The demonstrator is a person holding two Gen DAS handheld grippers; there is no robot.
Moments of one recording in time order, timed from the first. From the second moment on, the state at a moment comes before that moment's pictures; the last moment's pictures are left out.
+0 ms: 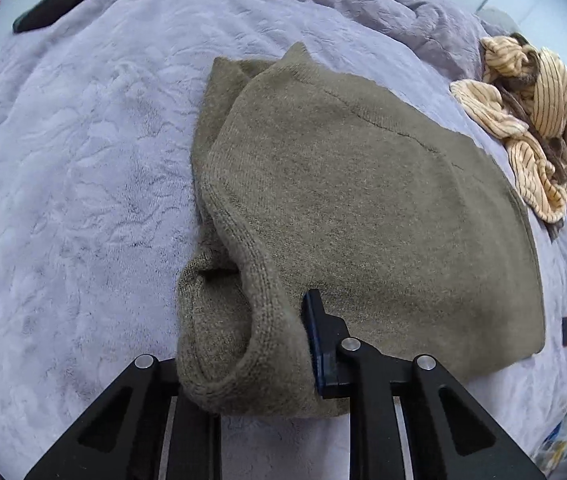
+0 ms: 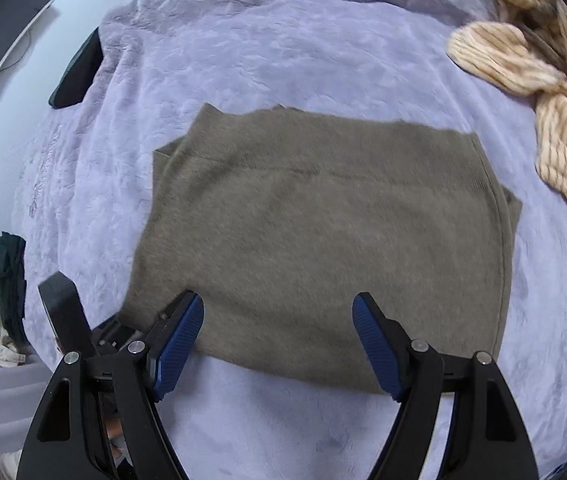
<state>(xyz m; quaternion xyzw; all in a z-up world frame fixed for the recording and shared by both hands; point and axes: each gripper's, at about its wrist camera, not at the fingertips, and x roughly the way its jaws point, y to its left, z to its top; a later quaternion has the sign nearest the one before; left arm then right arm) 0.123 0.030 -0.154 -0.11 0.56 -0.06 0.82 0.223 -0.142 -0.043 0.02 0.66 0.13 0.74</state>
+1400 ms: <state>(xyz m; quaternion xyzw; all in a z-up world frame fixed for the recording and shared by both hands) 0.103 -0.051 -0.105 0.12 0.43 -0.14 0.88 0.302 0.002 -0.130 -0.06 0.78 0.22 0.59</state>
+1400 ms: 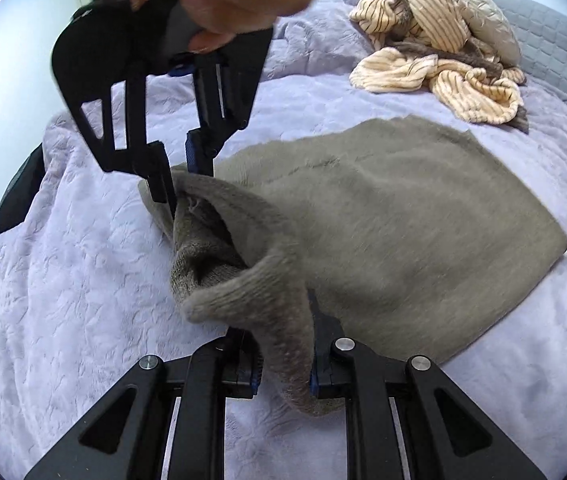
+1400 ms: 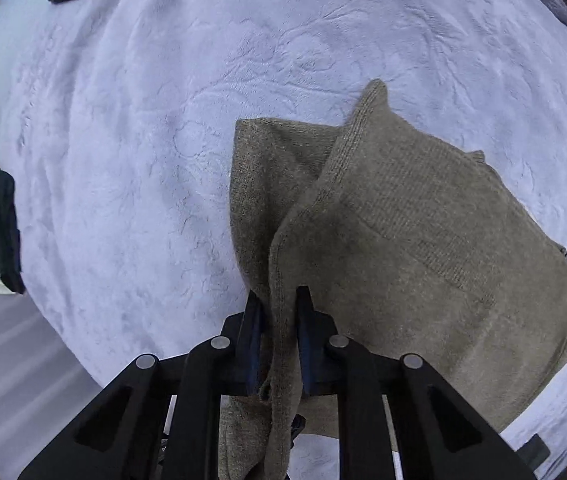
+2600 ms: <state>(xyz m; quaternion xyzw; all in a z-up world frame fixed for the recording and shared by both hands) 0.085 -0.033 -0.104 -0.10 0.56 -0.06 0.82 0.253 -0.173 -0.110 0.16 0.73 0.29 0.60</state>
